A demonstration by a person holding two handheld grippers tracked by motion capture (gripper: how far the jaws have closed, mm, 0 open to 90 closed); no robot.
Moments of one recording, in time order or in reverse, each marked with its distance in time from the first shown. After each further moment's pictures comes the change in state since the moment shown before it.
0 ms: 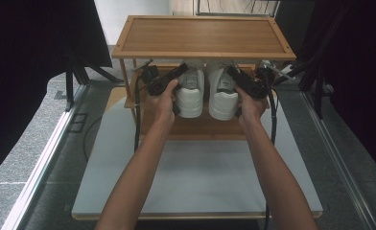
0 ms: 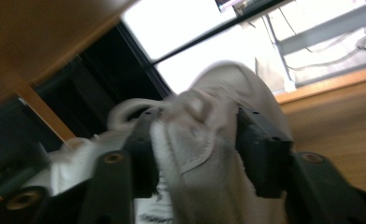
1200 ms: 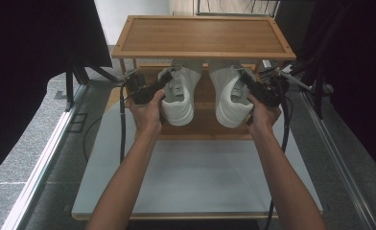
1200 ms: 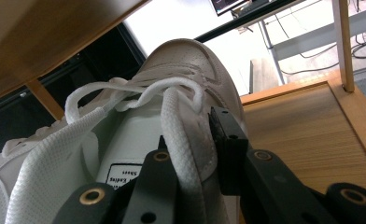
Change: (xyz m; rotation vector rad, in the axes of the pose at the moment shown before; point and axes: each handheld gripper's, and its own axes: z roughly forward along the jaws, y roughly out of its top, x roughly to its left) left arm 0.006 -0.002 -0.042 -0.024 0.067 0.109; right arm -0.009 0.003 -0.040 0.003 -0.002 -0.032
